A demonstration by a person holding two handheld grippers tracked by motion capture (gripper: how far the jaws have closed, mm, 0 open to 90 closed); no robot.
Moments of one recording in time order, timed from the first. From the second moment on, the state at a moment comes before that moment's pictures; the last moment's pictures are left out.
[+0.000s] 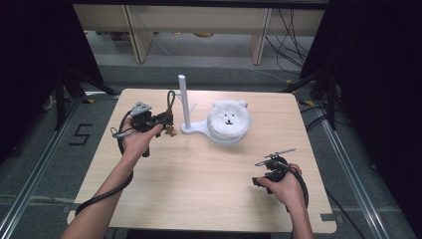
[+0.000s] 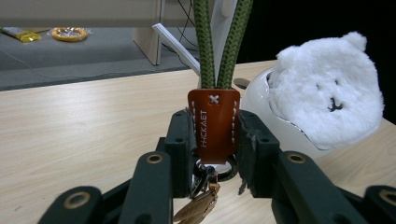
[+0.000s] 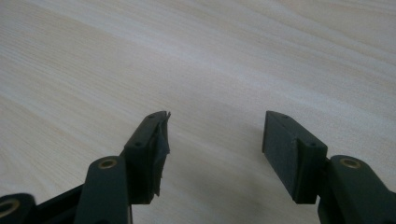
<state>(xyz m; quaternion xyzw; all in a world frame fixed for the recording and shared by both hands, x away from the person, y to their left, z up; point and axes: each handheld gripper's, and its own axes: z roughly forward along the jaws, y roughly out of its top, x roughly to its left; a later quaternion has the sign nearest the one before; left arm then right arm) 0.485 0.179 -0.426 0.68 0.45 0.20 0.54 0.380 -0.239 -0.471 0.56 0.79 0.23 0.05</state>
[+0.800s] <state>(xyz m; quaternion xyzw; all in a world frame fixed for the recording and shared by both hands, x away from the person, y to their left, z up) 0.498 0.166 -0.435 0.70 0.45 0.19 0.52 0.381 -0.237 -0.473 0.56 0.79 0.23 0.05</state>
